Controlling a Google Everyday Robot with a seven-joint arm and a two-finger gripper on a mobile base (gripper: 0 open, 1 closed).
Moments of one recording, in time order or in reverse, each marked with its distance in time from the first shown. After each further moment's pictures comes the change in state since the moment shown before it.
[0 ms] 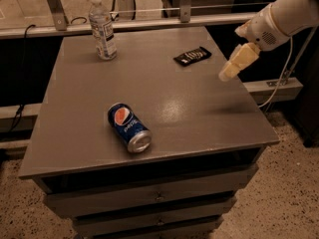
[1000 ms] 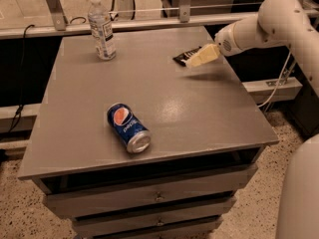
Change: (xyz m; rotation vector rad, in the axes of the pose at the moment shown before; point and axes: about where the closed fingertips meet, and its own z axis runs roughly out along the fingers) arm -0.033 -0.086 0.119 0.108 -0.242 0.251
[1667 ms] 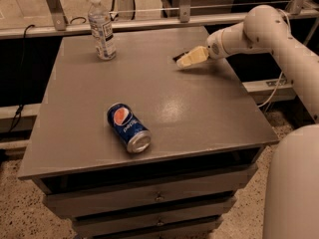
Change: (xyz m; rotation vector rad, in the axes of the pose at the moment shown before) arm 0.000 -0.009 0.044 0.017 -0.042 0.084
